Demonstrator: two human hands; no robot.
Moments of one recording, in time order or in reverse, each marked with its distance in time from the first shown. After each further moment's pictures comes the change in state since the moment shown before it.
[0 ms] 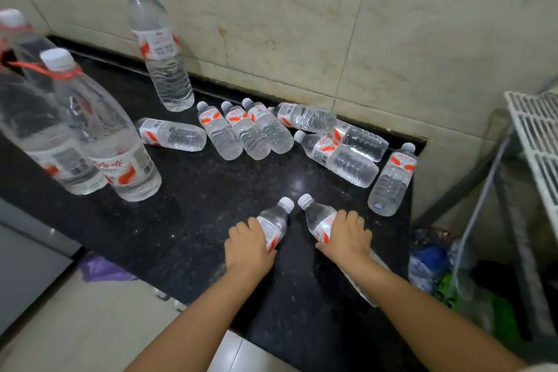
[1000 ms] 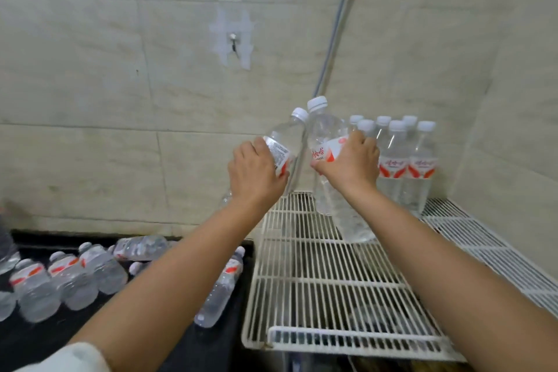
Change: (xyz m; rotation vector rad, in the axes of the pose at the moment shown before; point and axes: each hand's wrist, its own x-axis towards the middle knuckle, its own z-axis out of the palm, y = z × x) left_hand -0.112 0.377 -0.215 -0.338 0.809 0.666; right_hand -0.065 0.278 -0.330 0.570 0.898 0.135
